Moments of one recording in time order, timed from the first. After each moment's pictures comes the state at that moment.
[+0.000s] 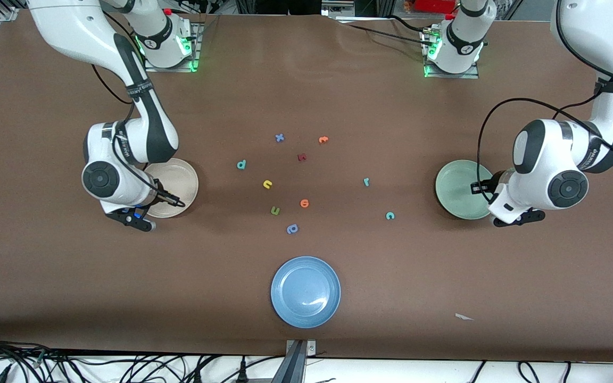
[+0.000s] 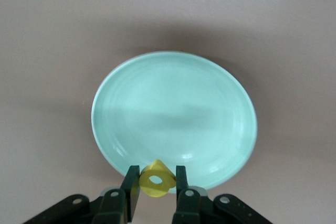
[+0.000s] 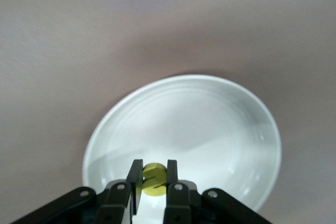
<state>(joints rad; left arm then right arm) 0.00 0.43 -0.03 -1.86 0.04 1.96 -0.23 0.34 0.50 -0.15 -1.91 0.04 2.22 0.53</state>
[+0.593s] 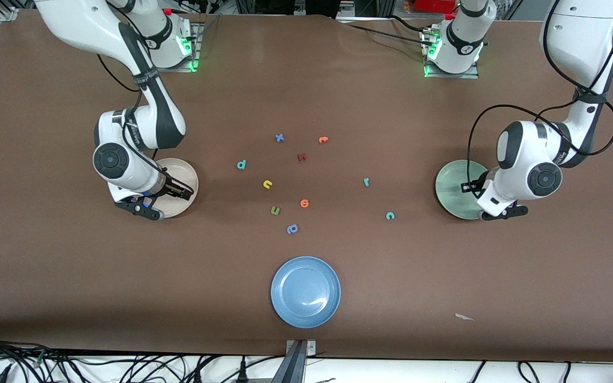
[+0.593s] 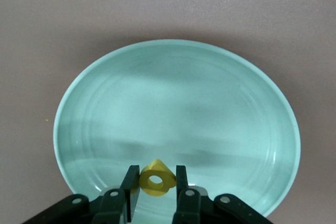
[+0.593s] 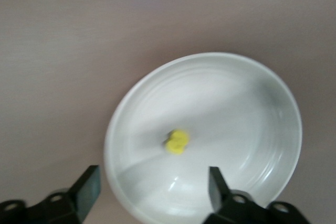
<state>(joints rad) 0.01 0.45 -0.03 -2.03 0.04 2.18 -0.23 0.37 0.43 -0.12 -1.94 0.06 2.23 0.59</state>
